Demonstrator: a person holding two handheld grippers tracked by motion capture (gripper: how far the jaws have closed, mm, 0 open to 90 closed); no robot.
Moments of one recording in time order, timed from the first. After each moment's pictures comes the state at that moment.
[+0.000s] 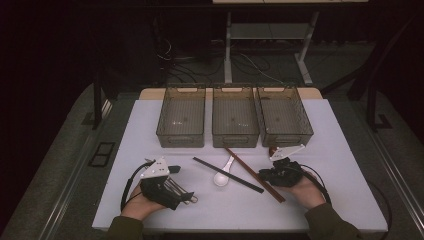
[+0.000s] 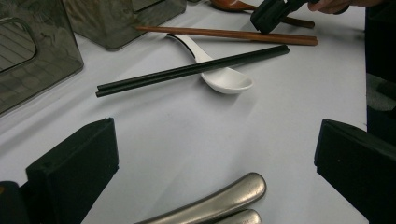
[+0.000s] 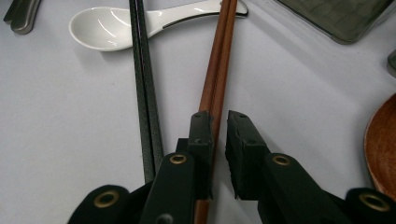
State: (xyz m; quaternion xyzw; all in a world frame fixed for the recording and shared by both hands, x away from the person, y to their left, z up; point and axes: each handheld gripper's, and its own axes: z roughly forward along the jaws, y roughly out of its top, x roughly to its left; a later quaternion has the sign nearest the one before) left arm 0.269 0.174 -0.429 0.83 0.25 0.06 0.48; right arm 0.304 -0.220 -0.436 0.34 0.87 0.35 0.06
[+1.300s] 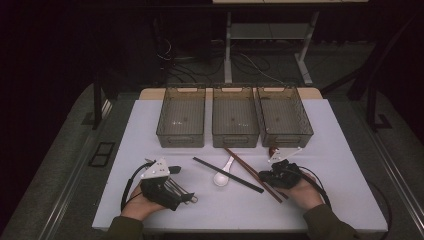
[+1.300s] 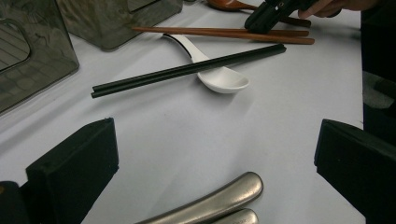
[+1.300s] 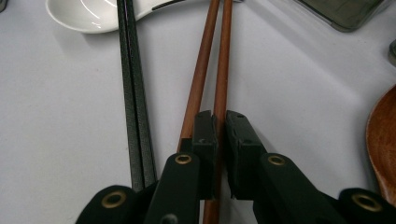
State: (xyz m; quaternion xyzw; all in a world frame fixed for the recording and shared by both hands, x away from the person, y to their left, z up) left arm 0.268 0.173 -0.429 0.84 0.25 0.06 0.49; right arm 0.303 -0.218 -0.444 0.34 0.88 0.34 0.07
